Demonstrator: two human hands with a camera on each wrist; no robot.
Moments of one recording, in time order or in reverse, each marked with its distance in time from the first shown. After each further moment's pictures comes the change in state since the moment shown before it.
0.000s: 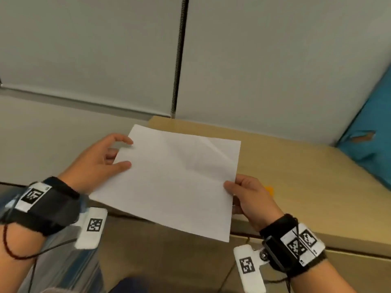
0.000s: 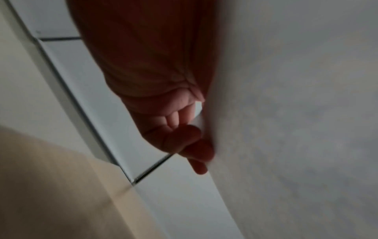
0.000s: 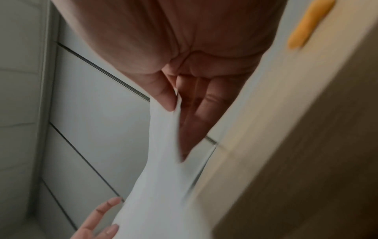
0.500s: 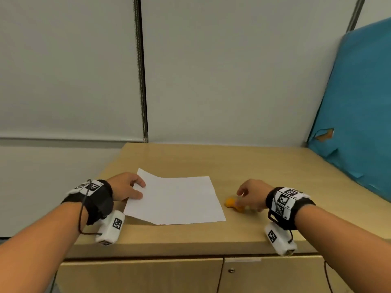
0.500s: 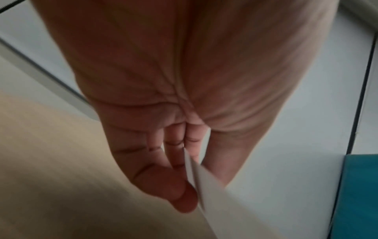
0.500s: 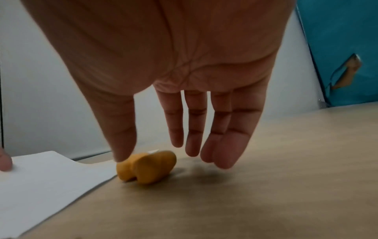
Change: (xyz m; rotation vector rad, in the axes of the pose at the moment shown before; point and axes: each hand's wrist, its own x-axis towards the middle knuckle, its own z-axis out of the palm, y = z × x) left_hand 0.129 -0.005 0.095 0.505 -0.337 -0.280; right_hand 0.078 0.010 -0.157 -0.984 0.006 0.273
